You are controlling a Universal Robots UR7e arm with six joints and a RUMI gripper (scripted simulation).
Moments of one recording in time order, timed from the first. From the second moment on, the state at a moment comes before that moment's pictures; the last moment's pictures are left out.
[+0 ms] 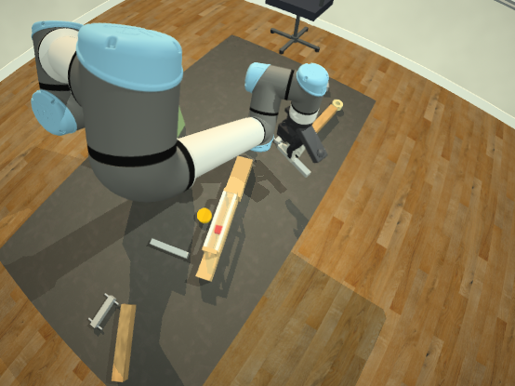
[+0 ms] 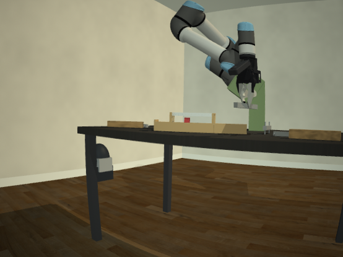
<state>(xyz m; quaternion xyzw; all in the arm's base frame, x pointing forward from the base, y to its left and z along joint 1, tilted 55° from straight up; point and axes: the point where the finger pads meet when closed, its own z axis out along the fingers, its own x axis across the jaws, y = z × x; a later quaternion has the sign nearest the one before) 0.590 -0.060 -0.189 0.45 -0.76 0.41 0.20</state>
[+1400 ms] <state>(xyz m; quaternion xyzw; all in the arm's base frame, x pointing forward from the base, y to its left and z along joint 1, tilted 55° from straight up) 0.424 -0.116 -0.127 0.06 -0.89 0.46 0.00</state>
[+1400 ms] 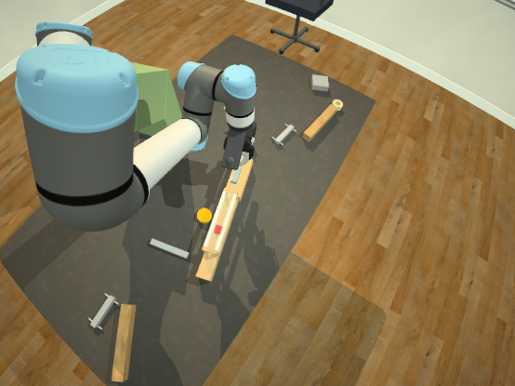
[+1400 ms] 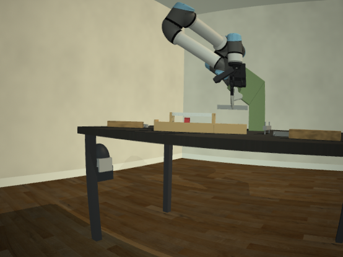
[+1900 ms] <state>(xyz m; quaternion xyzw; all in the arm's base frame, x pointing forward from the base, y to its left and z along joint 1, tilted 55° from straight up) 0.420 -0.137 -0.138 0.05 -0.89 0.46 -0.01</state>
